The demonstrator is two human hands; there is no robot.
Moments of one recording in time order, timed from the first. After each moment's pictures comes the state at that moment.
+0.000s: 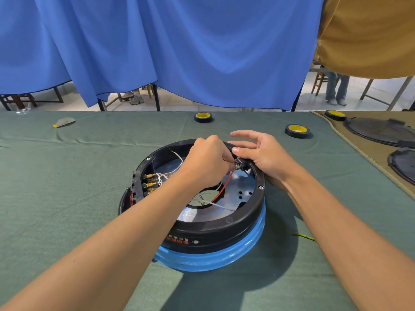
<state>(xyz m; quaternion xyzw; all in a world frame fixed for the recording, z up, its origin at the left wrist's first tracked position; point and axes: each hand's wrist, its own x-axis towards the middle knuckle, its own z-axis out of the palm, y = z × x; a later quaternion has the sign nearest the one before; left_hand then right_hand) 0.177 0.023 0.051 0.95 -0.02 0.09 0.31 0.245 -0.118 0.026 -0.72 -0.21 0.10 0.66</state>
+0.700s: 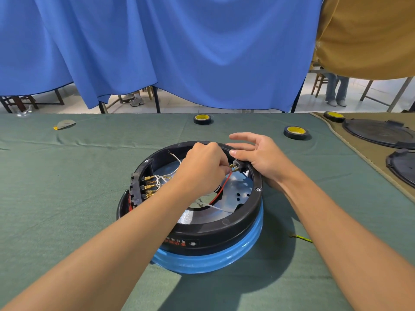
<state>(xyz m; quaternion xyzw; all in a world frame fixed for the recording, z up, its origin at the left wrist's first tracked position) 0.171 0.024 0.048 0.97 -0.02 0.09 0.23 0.242 -0.118 0.029 -0.72 -0.20 0.10 0.66</state>
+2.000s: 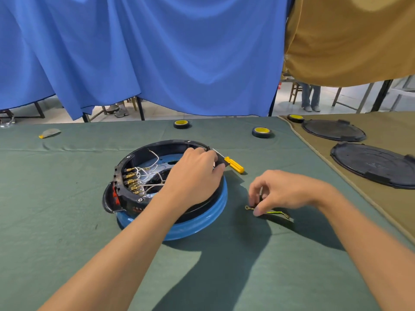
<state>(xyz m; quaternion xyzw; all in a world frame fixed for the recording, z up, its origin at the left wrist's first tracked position) 0.121 -0.024 0.044 0.97 -0.07 0.18 0.16 0.163 -0.230 0.041 -0.92 -0.30 0.18 0.18</state>
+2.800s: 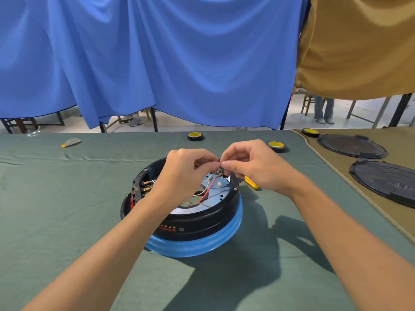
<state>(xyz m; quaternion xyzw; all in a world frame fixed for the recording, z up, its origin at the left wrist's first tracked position) 0.113 0.019 0.069 0.89 -0.11 0.28 0.34 0.171 -0.156 0.081 -0.80 -0.35 0.03 0.50</state>
